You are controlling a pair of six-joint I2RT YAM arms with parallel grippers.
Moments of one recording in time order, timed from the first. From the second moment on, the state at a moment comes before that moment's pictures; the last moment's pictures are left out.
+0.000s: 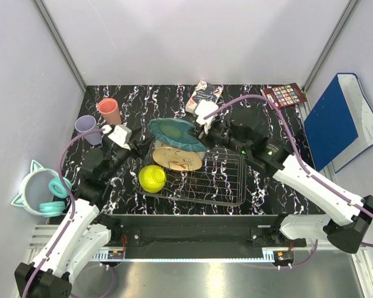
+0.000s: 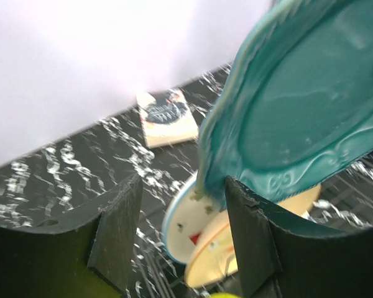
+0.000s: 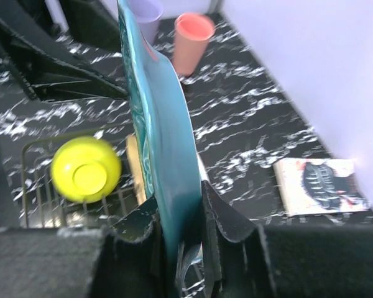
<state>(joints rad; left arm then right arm) -0.31 0.67 0.54 0.24 0.35 0.03 0.86 1.22 1.27 -0.24 -0.14 -0.28</state>
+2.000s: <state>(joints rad) -0.31 1.18 1.11 0.05 0.57 -0.98 0.37 1.50 1.43 -0.12 -0.68 1.17</state>
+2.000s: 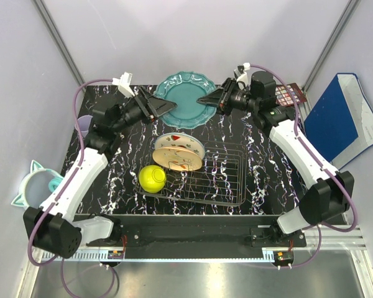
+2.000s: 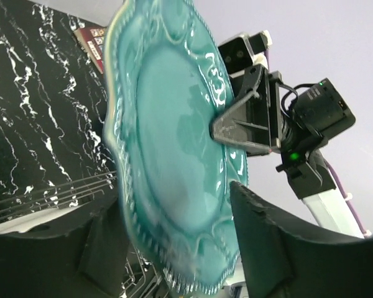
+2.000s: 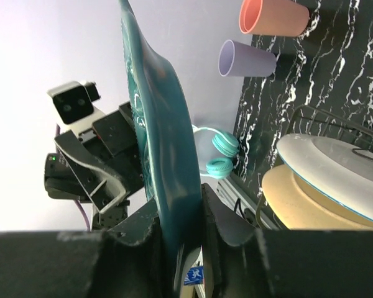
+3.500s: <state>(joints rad) -0.28 1.37 1.24 0.08 0.72 -1.14 0.35 1.47 1.42 -0.14 -0.72 0.99</state>
